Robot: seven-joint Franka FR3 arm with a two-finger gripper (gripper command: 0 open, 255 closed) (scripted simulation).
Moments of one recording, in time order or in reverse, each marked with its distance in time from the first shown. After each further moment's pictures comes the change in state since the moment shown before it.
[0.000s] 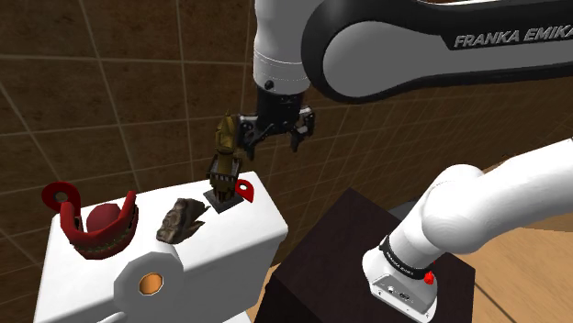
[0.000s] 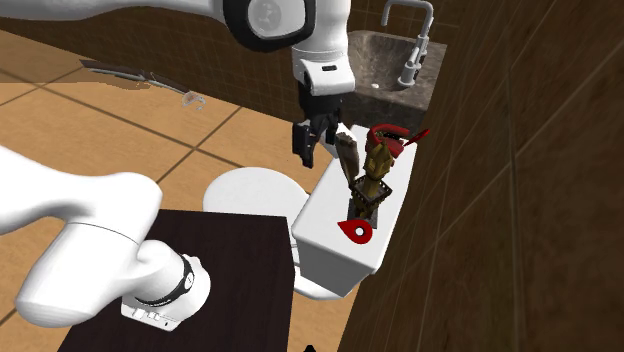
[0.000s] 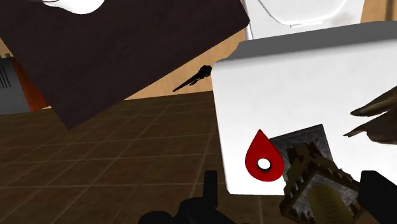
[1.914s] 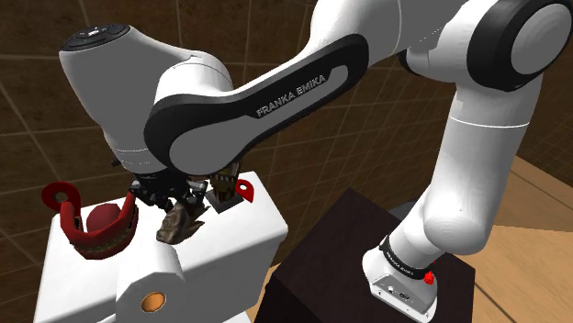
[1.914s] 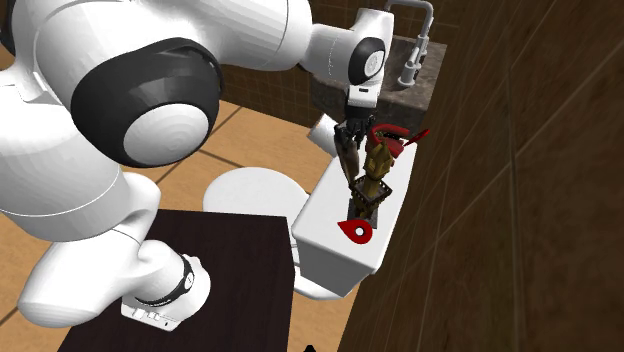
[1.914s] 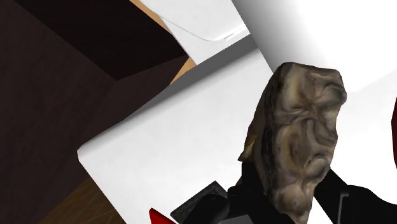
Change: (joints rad) arm 0.049 0.849 0.243 0.448 -0.468 0.104 0.910
